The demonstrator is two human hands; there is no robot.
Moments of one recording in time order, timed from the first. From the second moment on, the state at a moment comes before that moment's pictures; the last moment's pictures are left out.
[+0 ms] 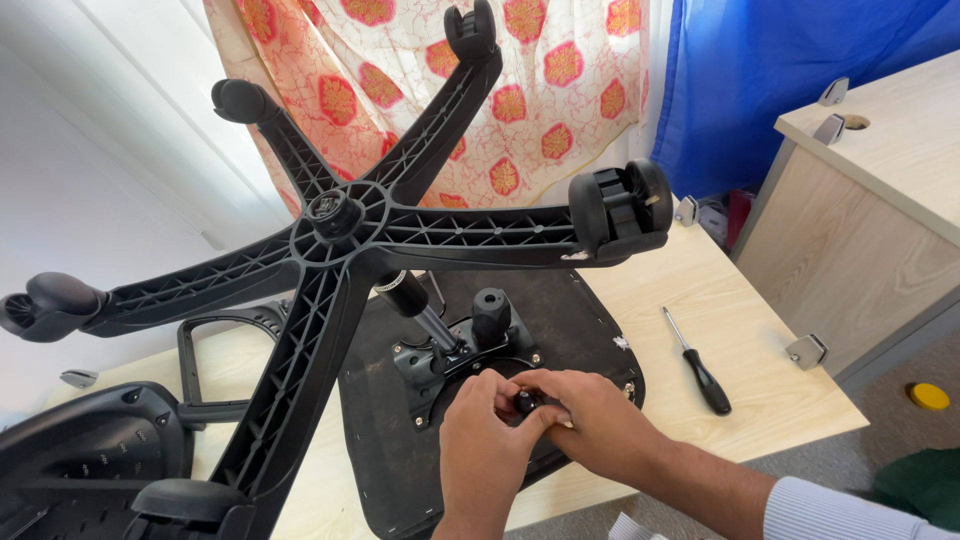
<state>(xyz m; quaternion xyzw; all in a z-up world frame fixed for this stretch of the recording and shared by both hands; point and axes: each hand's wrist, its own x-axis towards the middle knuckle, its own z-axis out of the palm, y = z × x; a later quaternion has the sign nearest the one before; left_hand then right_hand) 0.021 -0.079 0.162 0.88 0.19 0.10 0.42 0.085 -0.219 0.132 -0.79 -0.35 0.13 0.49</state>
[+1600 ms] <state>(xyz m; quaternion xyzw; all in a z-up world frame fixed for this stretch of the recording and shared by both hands) -0.005 -0.073 0.149 0.89 0.03 0.21 0.40 0.070 -0.211 0.116 -0.77 -0.35 0.08 0.52</state>
